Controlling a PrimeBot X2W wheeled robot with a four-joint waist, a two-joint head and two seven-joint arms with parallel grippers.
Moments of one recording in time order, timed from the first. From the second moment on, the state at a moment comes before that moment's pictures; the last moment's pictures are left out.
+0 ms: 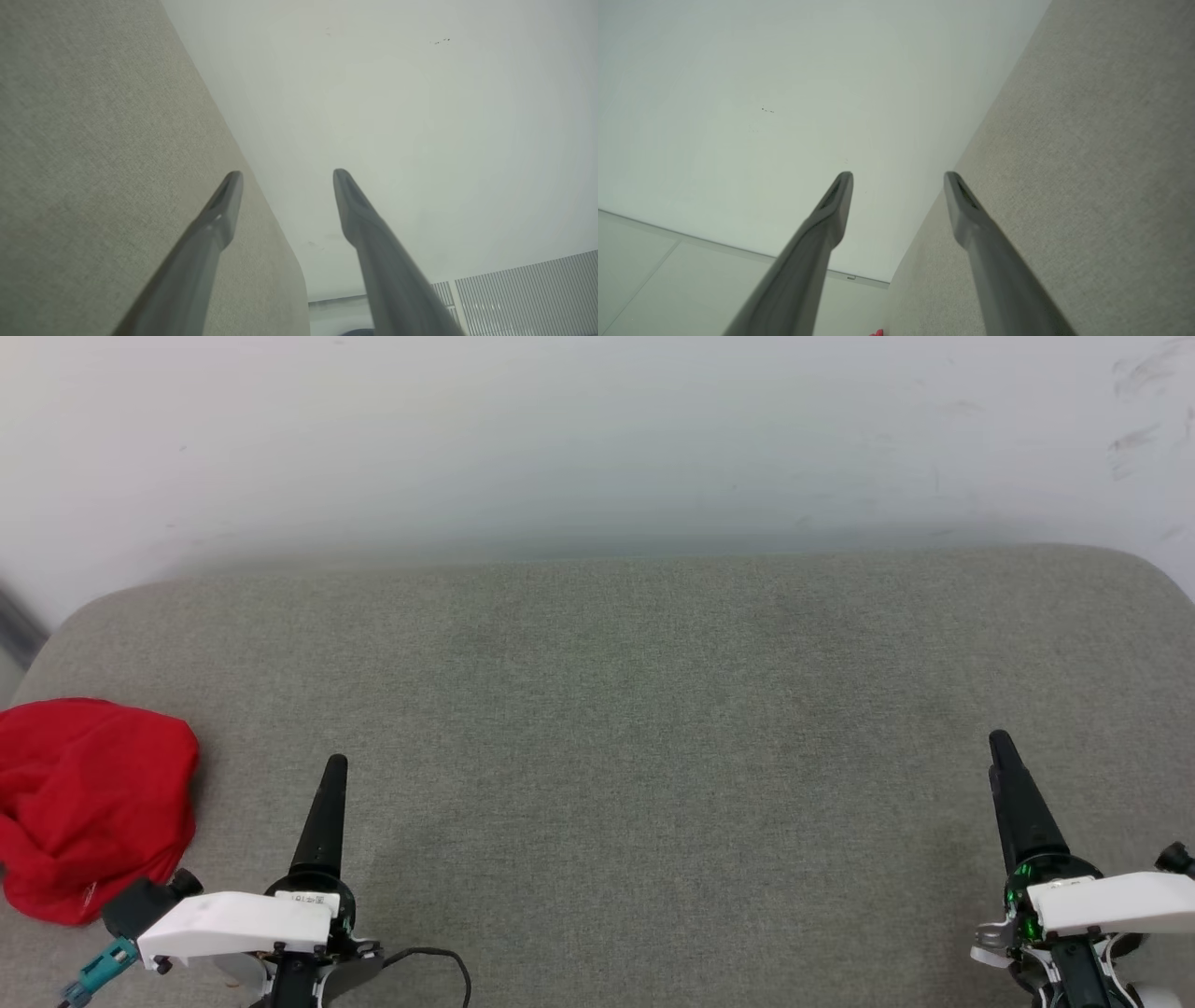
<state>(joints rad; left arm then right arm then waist) -0.07 0.05 0.05 0.17 -1.37 -0.13 -0.01 -0.06 -0.09 -0.03 0.16 1.36 0.13 -0.01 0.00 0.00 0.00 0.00</state>
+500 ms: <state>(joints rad) -0.07 0.06 0.05 0.11 -0.97 -0.13 -0.06 -0.08 -0.08 -0.03 0.10 0.88 0.13 -0.02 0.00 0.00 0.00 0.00</state>
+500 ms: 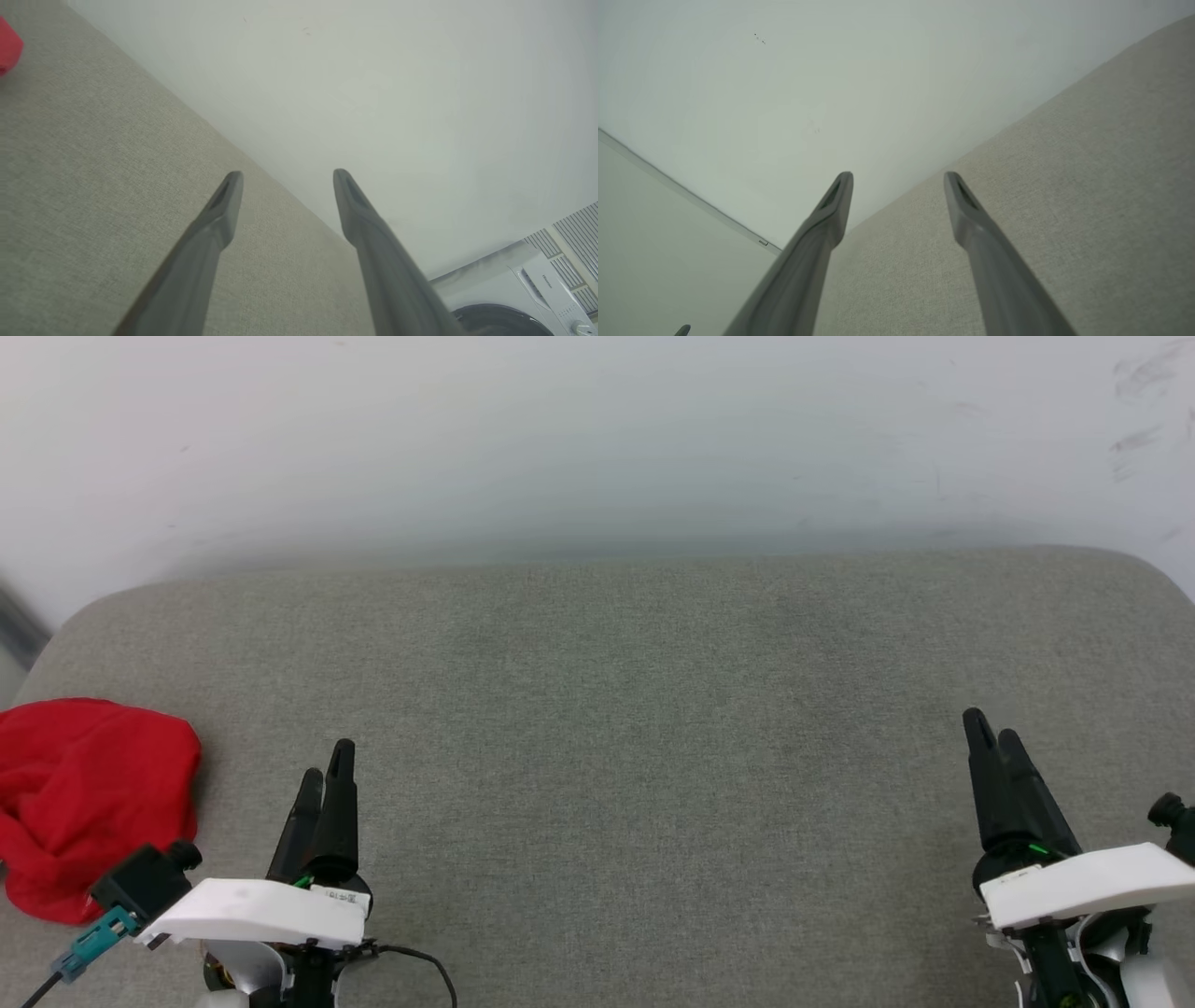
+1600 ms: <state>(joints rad) -0.05 0.09 0.02 0.10 -0.44 -0.11 -0.16 -0.02 -0.08 -0.03 -0.02 0.36 0.13 0.01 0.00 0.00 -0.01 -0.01</state>
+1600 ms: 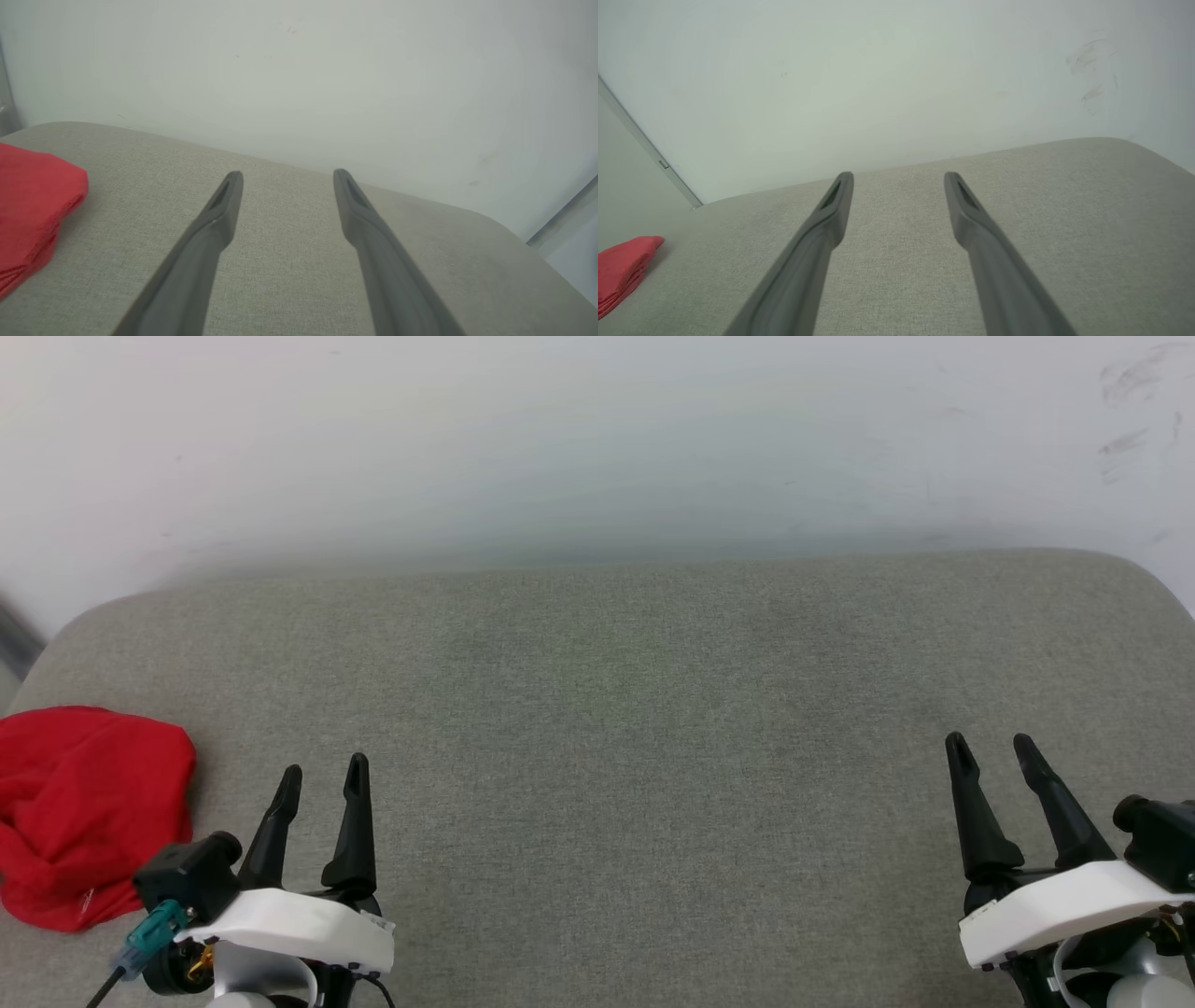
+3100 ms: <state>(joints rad) -0.05 0.08 0.00 0.14 -0.13 -0.11 -0.25 -0.01 -0.05 -0.03 -0.04 0.05 0.13 -0.05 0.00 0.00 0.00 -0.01</state>
